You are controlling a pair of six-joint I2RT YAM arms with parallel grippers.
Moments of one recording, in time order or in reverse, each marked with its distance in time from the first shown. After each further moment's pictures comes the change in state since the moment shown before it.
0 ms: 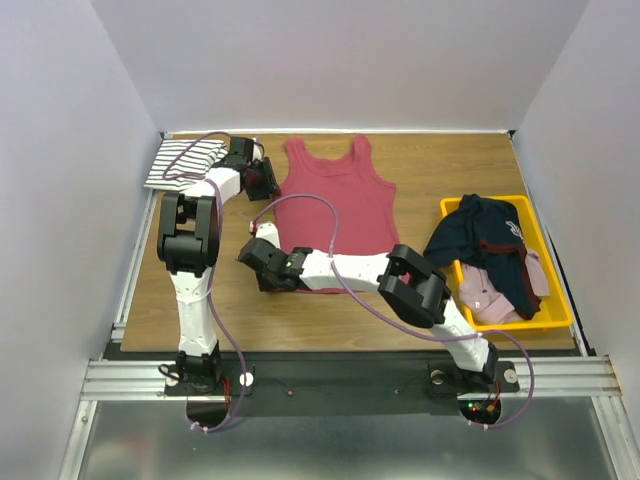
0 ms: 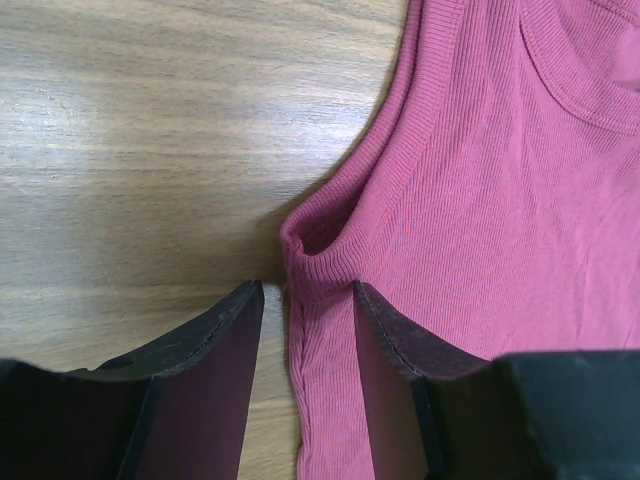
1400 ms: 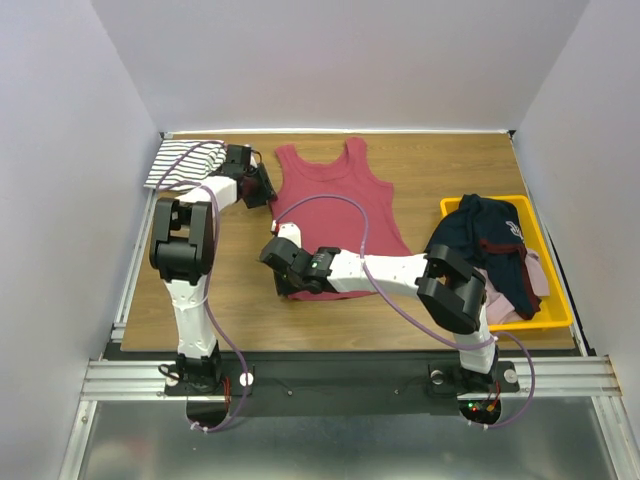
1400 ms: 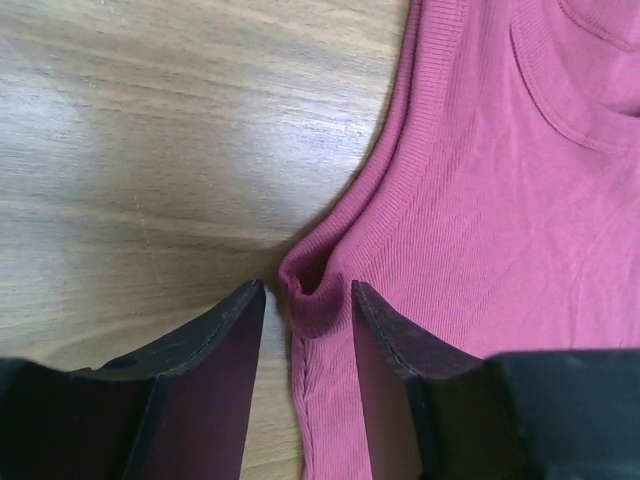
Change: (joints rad) left arm 0.000 -0.090 -0.150 0.069 -0.047 -0.084; right arm -0.003 -0.255 -0.255 -0.008 -0.054 0.079
